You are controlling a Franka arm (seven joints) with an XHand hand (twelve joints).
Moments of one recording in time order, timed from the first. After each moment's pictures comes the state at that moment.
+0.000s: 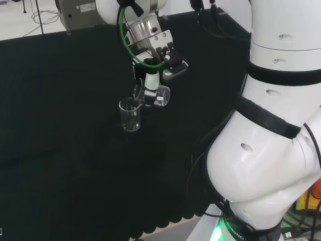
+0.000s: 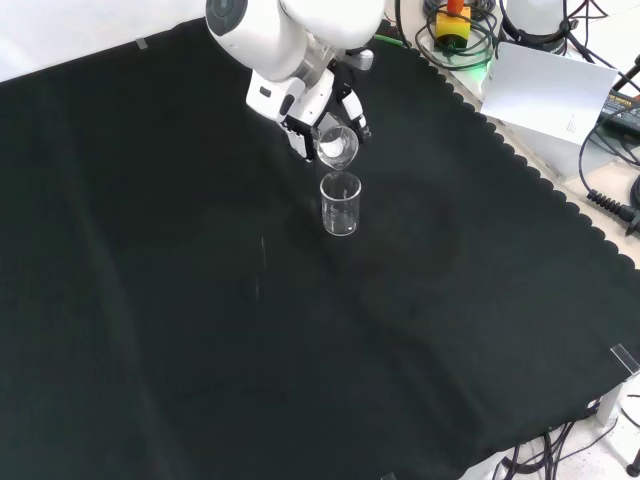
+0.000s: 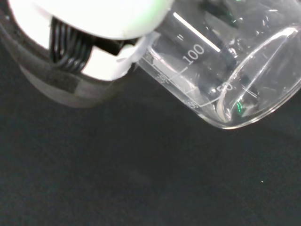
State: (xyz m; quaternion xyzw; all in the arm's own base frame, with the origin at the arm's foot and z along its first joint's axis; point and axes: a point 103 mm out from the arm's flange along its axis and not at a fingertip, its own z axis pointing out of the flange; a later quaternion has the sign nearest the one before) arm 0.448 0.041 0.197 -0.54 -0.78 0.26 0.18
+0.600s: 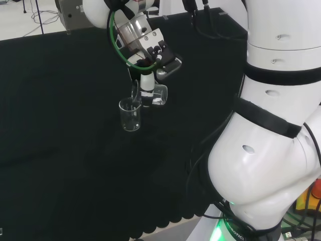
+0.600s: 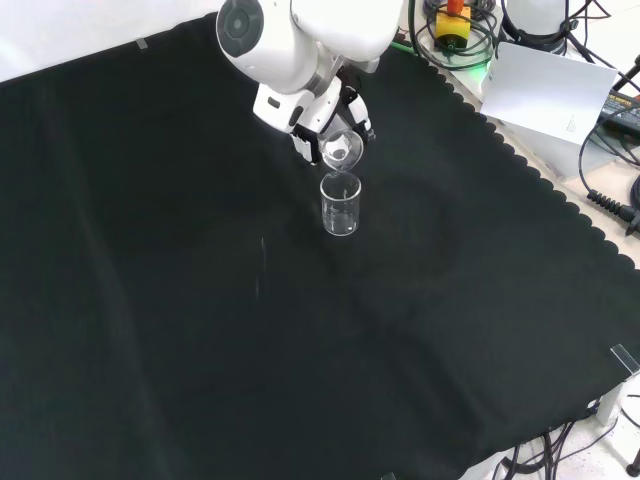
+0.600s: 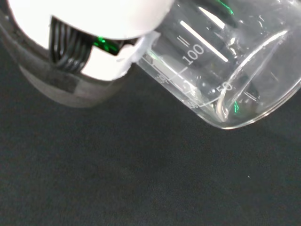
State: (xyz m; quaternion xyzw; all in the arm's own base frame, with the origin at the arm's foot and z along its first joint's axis) arm 0.448 0.057 0.204 -0.54 -0.77 0.30 0.16
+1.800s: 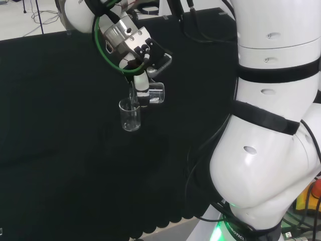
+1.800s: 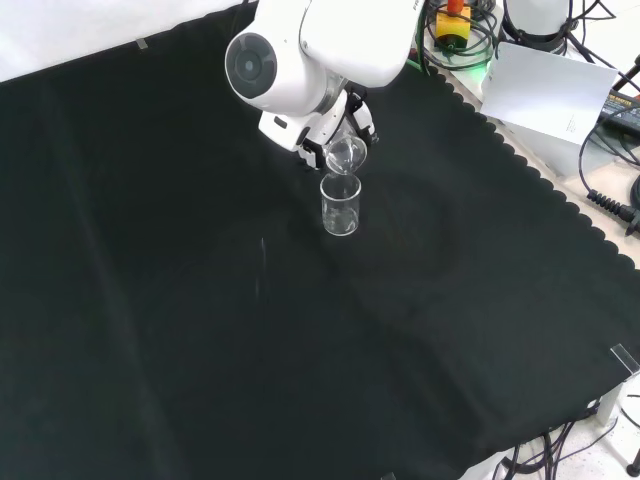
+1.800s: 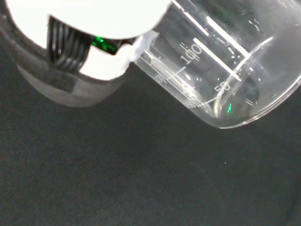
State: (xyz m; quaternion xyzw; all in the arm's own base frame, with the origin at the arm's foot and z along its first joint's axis) arm 0.452 0.076 0.211 -0.53 -0.75 0.38 0.13
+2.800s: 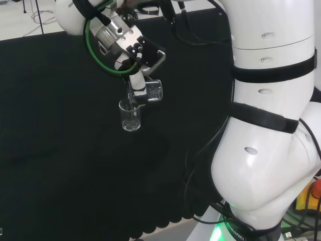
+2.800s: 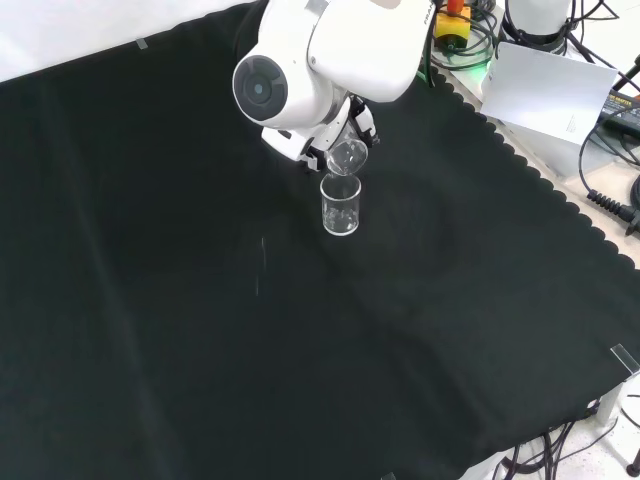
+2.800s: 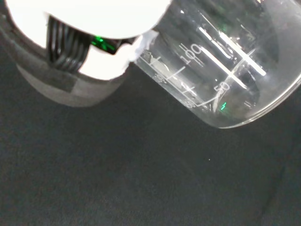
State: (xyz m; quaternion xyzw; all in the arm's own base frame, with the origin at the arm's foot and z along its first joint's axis) arm 0.456 0.088 0.218 -0.52 -0.74 0.41 0.11
